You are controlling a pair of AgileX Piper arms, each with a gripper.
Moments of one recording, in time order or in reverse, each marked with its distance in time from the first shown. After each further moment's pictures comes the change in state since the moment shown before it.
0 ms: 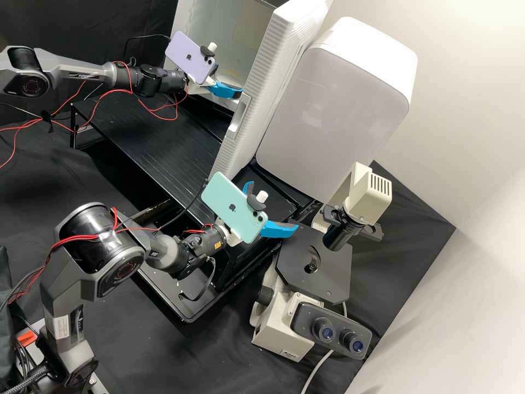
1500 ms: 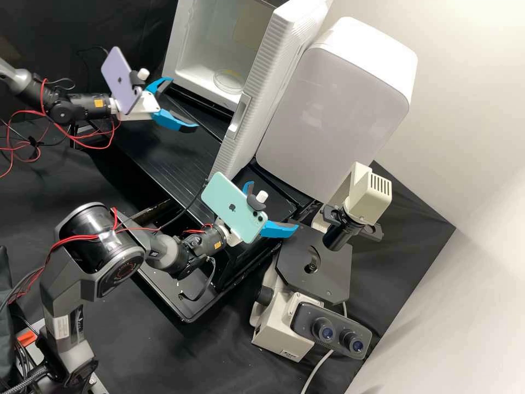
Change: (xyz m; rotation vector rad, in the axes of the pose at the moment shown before) left arm -0.210 -0.065 0.000 0.140 -0.253 0.150; right arm 0.000 0.000 0.000 0.000 0.000 0.000
